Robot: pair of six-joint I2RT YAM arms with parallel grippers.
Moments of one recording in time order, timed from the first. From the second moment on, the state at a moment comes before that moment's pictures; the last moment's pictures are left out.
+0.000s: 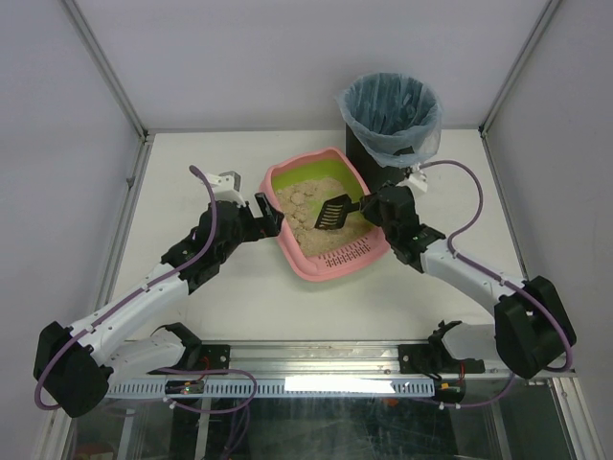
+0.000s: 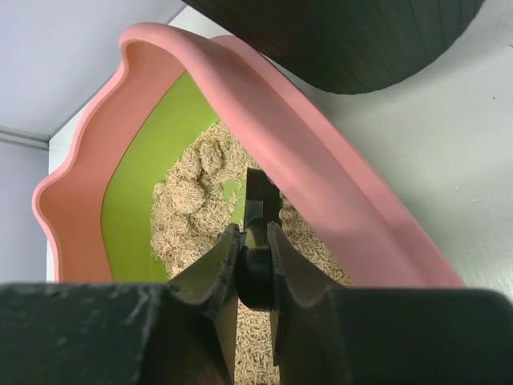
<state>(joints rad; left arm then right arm) -0.65 1.01 0.73 -0.10 -0.25 -0.61 0.56 1.27 0.73 0.10 0.39 0.90</state>
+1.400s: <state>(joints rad) -0.59 0.95 0.73 -0.17 -0.33 -0.57 0.66 1.70 1.48 -0.42 0.25 0.00</state>
